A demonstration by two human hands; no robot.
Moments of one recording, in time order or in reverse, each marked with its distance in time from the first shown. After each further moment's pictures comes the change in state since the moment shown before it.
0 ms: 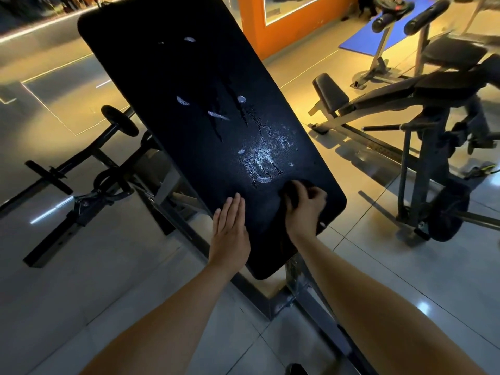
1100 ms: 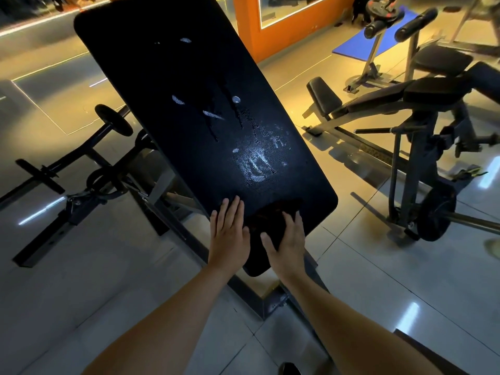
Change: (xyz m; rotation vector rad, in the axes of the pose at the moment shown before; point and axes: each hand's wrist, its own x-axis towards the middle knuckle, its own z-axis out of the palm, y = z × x) left_hand -0.005 0.014 0.003 -0.061 0.014 -0.021; right_hand -0.087 0.026 -0.009 -0.044 -0.212 -0.036
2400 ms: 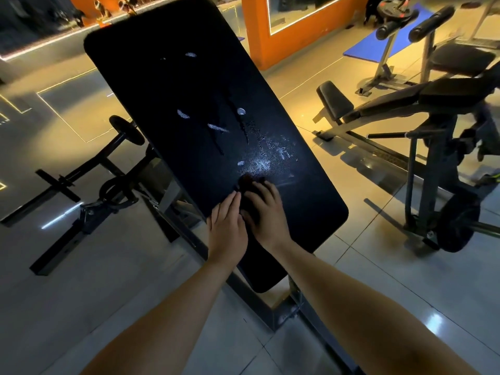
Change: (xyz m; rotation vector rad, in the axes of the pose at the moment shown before) left_hand 0.044 0.007 -0.032 -0.135 0.058 -0.208; right_hand 0.090 -0.069 0.012 -0.069 -0.058 -0.463
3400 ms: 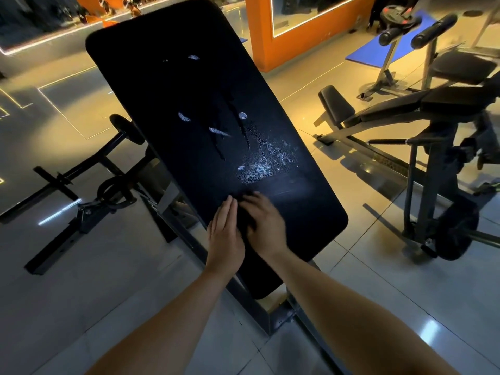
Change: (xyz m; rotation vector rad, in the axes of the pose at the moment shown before) left_hand -0.005 -0.014 0.015 -0.110 0.051 0.048; right_hand -0.002 -0.008 0.002 0.029 0.003 -0.010
